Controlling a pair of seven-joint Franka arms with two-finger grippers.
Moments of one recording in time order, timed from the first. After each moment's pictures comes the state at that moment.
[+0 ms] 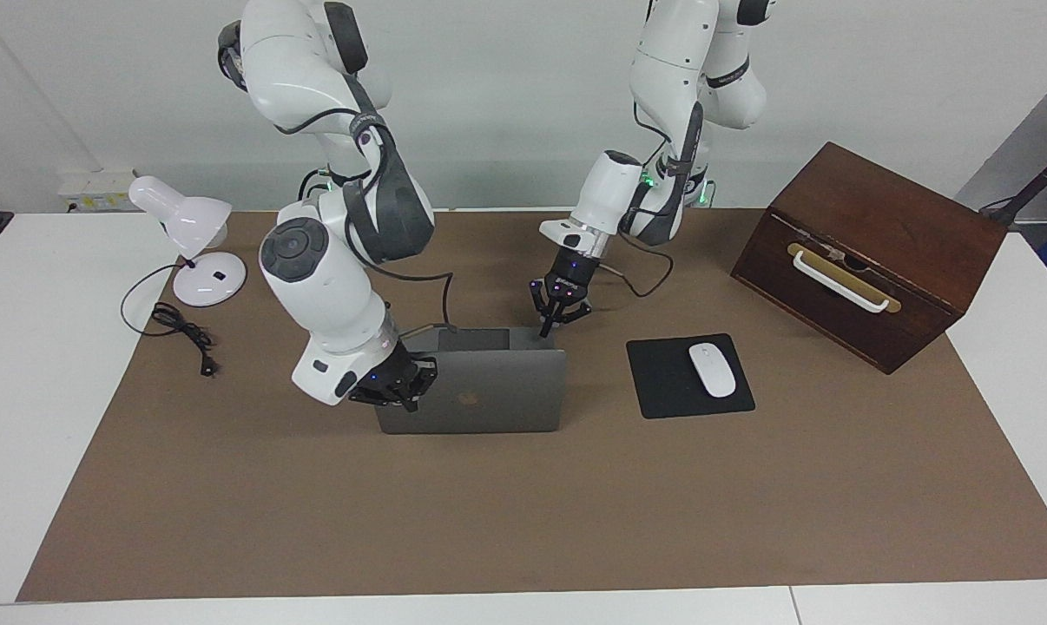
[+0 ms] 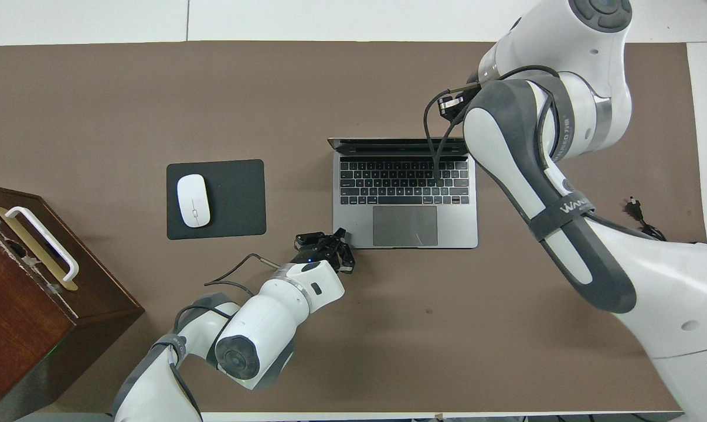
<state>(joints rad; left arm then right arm) -0.73 0.26 -0.02 -2.50 -0.10 3.48 -0.17 0.14 0.57 0.15 -1.29 0.09 1.91 0.07</state>
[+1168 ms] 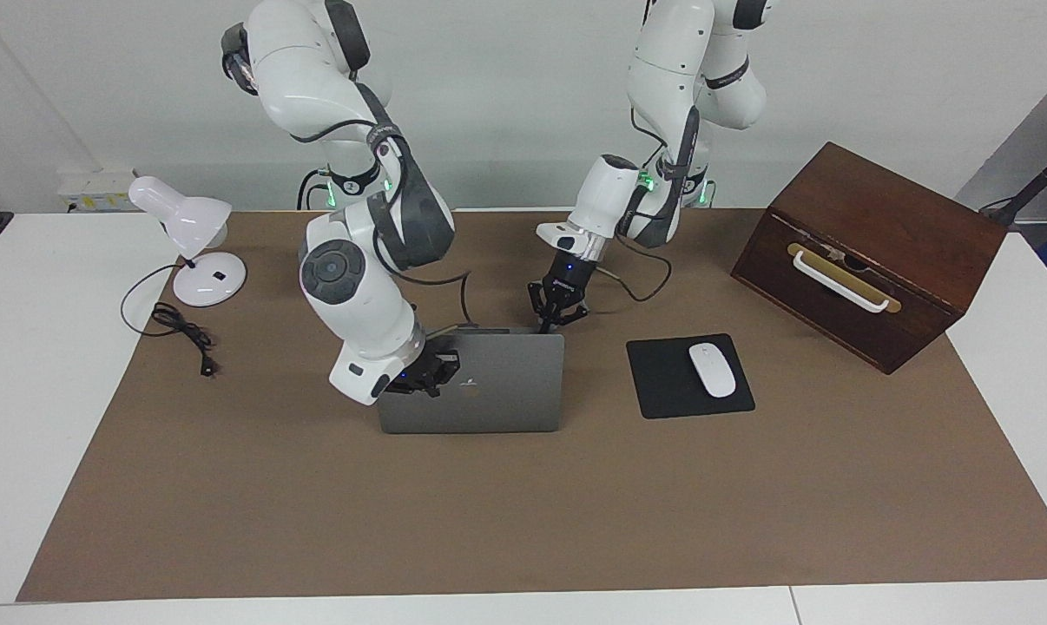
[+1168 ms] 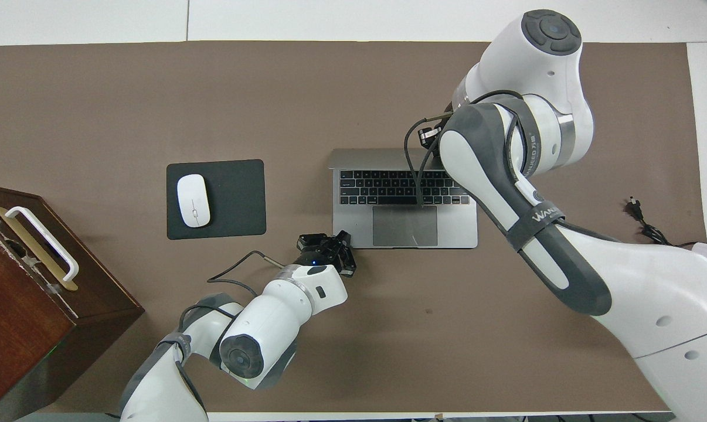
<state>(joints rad) -0.74 0.27 -0.02 -2.49 -0.10 3.48 -0.08 0.14 0.57 0.19 -1.38 0.09 1.88 0.09</state>
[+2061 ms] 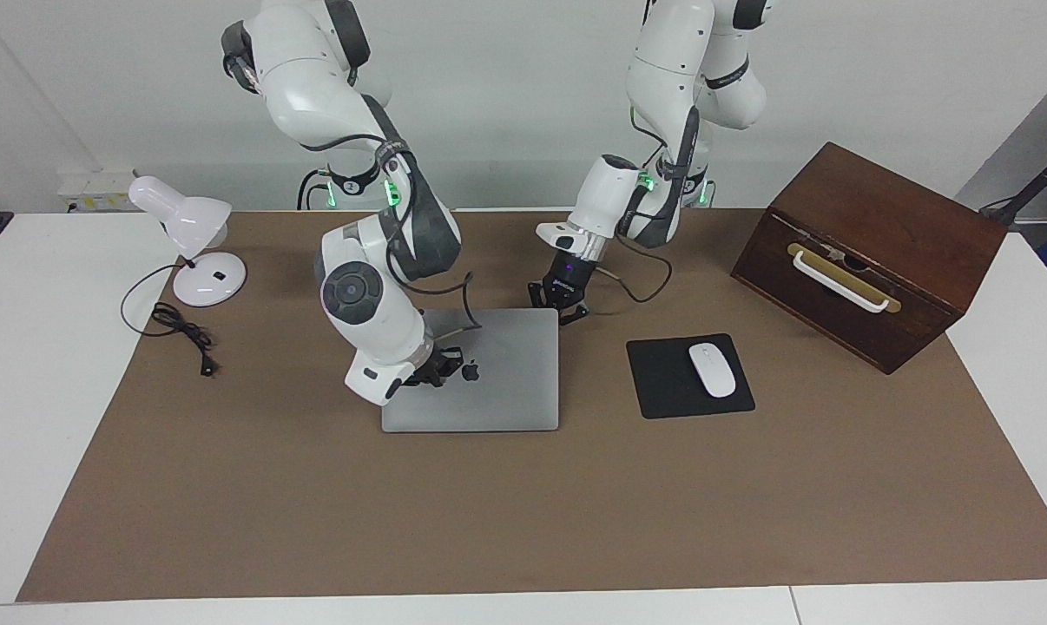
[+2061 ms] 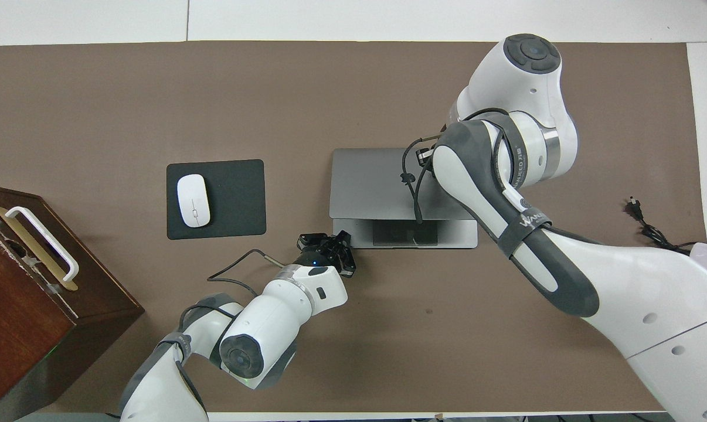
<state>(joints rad) -0.74 0.27 -0.02 -2.49 -0.10 3.48 -0.04 0.14 0.55 0.20 -1.47 0.09 1.88 0.09</state>
